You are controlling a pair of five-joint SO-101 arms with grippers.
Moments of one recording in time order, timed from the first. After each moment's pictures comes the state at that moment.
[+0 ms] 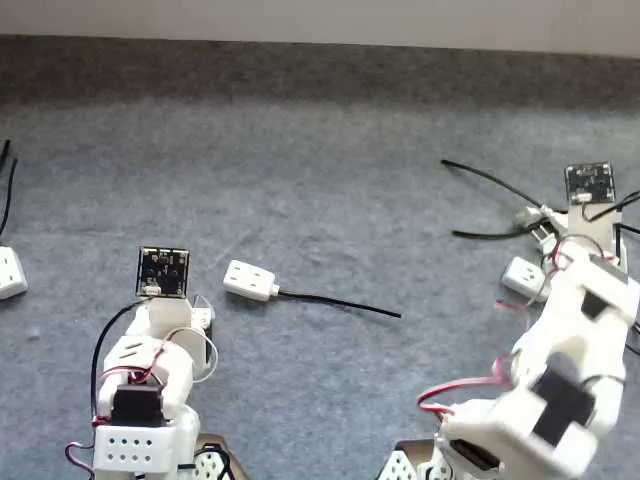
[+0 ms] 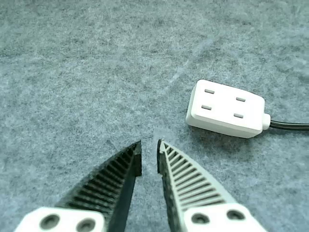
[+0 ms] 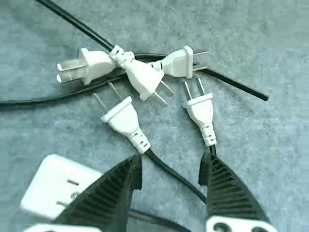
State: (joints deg) left arm -4.7 -101.5 96.3 60.8 0.2; right arm 32.9 -1.3 33.9 26.1 39.4
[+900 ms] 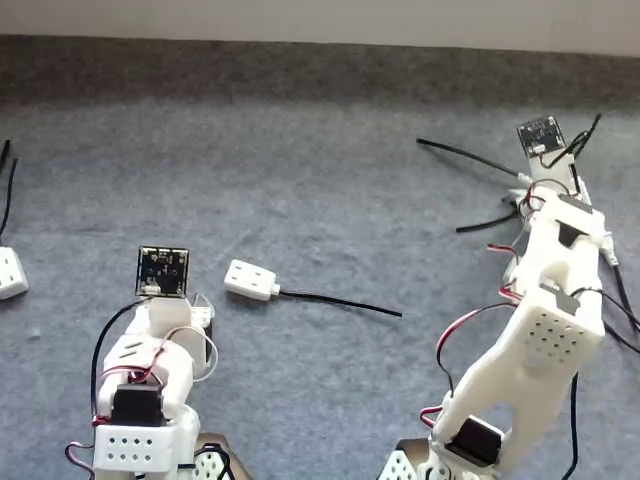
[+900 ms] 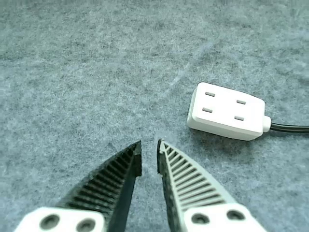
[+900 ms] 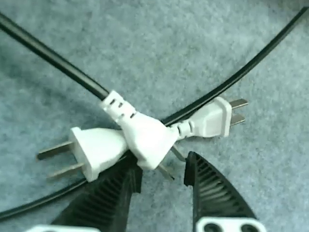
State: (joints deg) left arm -4.7 -101.5 96.3 60.0 0.2; right arm 23.6 43.3 -8.1 25.0 45.8
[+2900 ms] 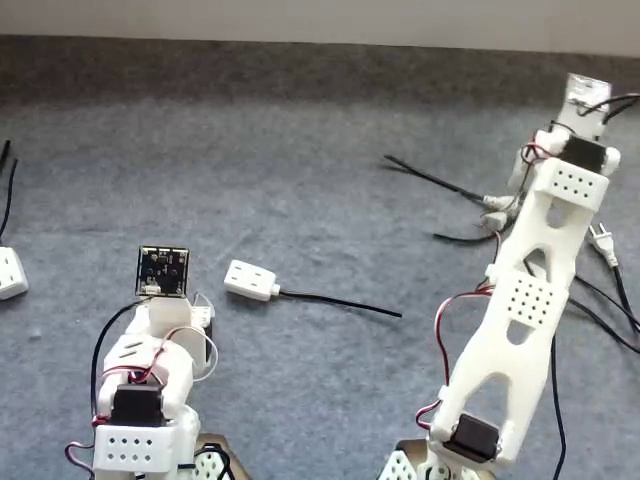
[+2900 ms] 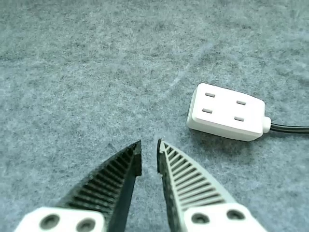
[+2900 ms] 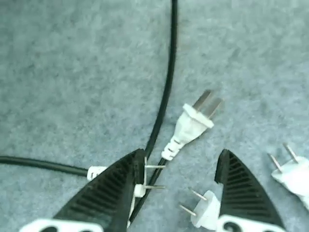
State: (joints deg) left arm -4.7 -101.5 96.3 59.7 0.2; right arm 20.1 72.3 -94.1 91.7 4.7
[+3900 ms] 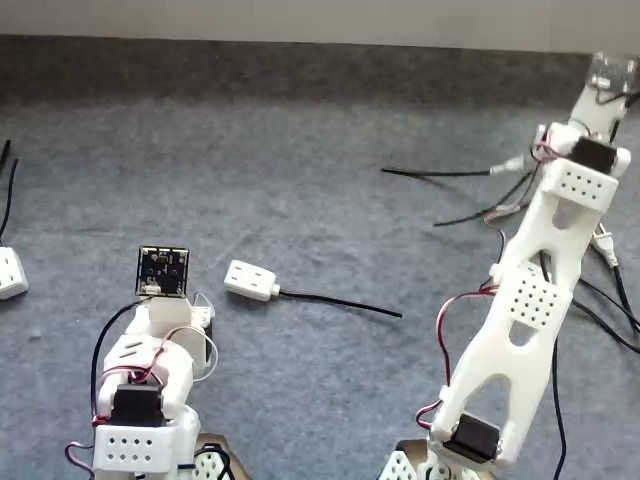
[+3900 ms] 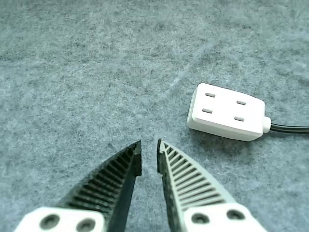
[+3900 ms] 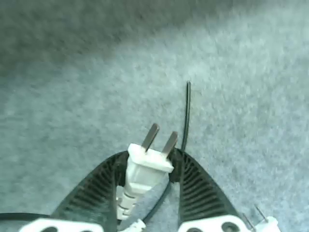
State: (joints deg) left arm -4.7 -101.5 96.3 59.7 0.2; right arm 18.7 68.0 -94.9 79.9 7.0
